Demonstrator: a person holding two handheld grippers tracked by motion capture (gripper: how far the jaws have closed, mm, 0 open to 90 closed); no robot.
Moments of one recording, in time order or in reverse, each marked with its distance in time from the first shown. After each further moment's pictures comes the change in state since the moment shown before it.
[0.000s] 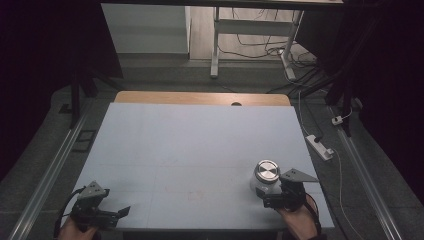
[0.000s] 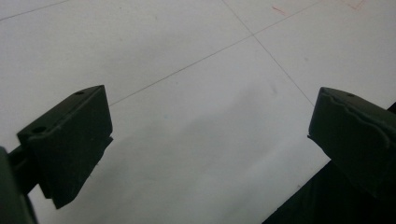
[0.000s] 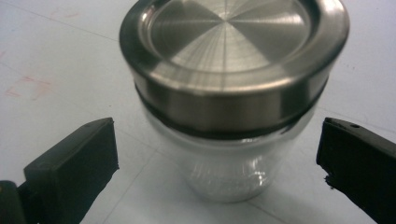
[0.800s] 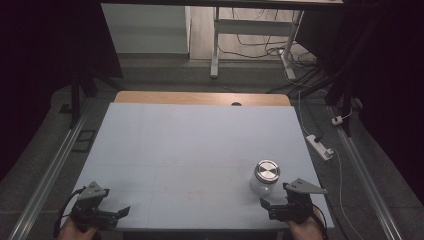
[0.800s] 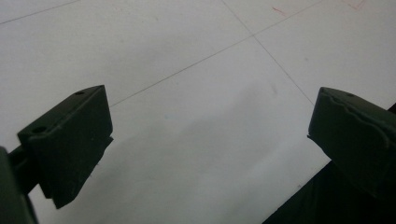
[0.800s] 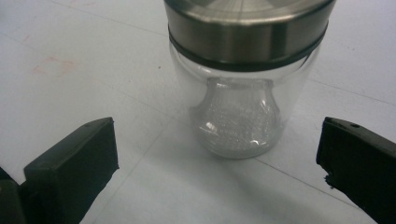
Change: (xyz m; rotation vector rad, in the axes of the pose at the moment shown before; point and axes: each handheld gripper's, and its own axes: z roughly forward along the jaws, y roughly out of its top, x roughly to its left) left arm -0.001 -0.001 -0.001 -0.005 0.007 0.006; right arm 0.007 -0.017 -0.025 -0.001 0.022 -0.005
